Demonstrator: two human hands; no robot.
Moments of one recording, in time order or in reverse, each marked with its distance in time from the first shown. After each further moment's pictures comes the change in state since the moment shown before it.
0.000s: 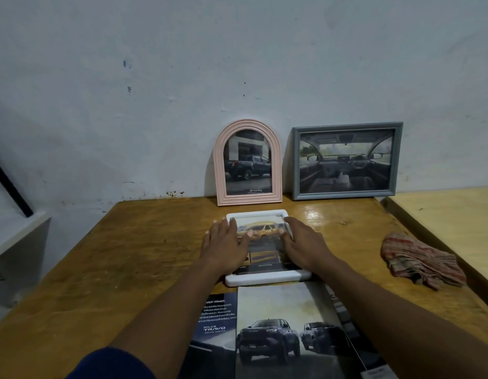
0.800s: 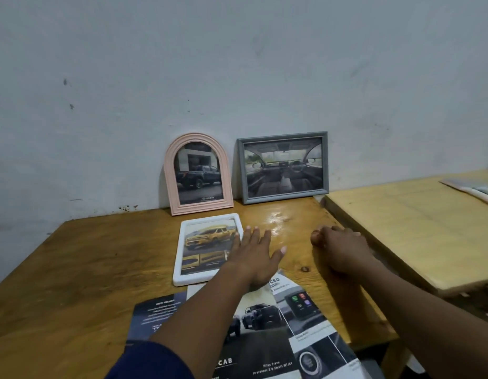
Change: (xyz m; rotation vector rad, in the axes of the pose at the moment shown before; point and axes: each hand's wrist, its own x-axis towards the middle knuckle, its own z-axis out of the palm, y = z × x) left_hand -0.038 0.146 0.048 0.228 -0.148 0.354; right_hand -0.091 0.112 -0.113 -0.457 0.001 0.338
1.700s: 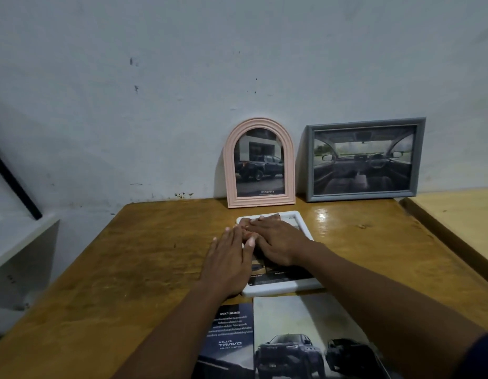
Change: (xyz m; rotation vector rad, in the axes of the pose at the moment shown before) left_hand -0.045 -0.166 -0.006 -0.217 0.255 -0.277; right_hand 0.073 -0.238 0.050 0.201 -0.165 -0.762
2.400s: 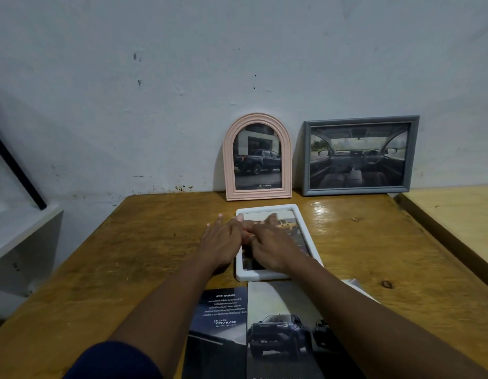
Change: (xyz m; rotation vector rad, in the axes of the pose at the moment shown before) left_hand -0.009 0.026 -0.040 -0.165 -0.110 -0.154; right_hand -0.039 -0.047 0.005 0.172 0.101 0.134
